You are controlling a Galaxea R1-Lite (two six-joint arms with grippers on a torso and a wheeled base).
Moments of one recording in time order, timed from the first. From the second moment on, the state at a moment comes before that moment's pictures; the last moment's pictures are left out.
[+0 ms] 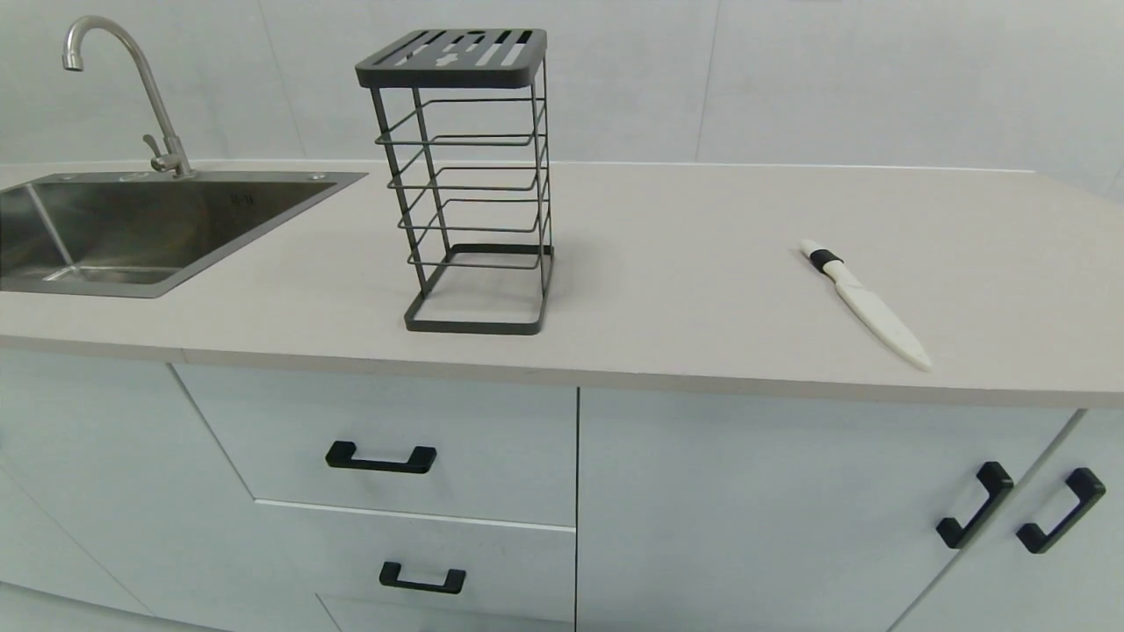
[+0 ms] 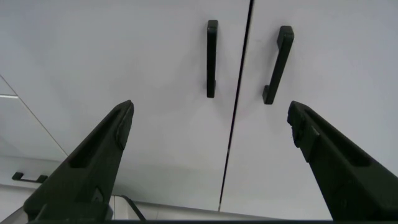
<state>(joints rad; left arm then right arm) 0.00 0.00 0.00 0.00 -0.04 0.02 0.05 0.10 0.00 0.01 0.00 0.01</state>
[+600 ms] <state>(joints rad) 0.00 0.00 0.00 0.00 -0.04 0.01 0.05 0.10 0.00 0.00 0.00 0.01</state>
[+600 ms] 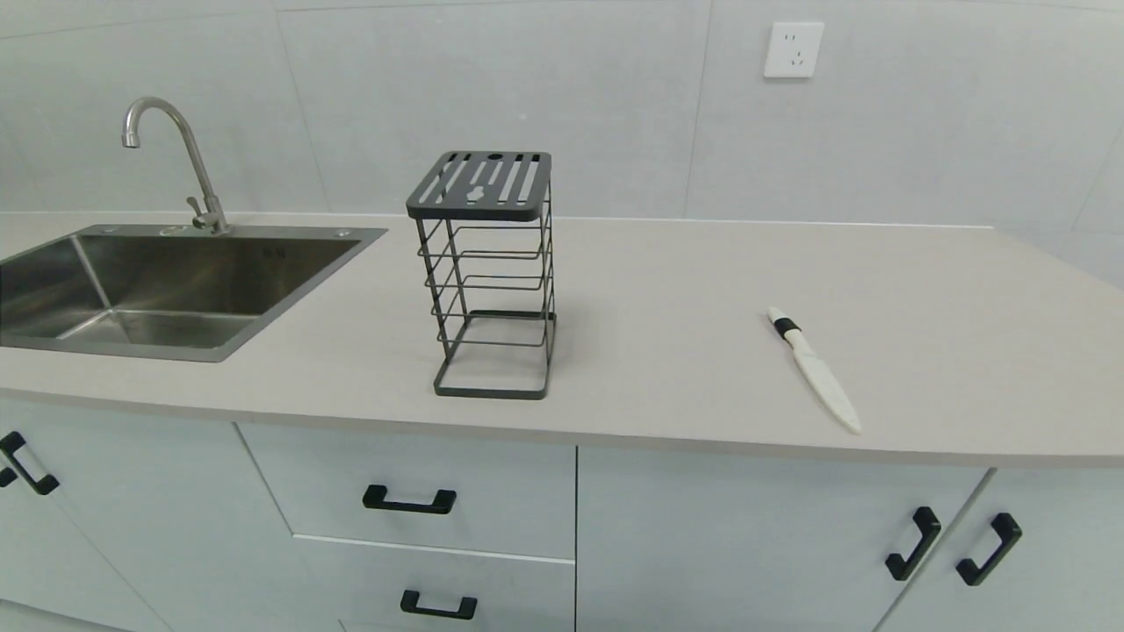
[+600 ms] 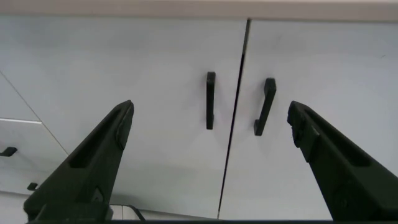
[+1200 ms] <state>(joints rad) 0.00 0.00 0.00 0.00 -0.04 0.01 0.05 0.10 0.00 0.00 0.00 0.01</state>
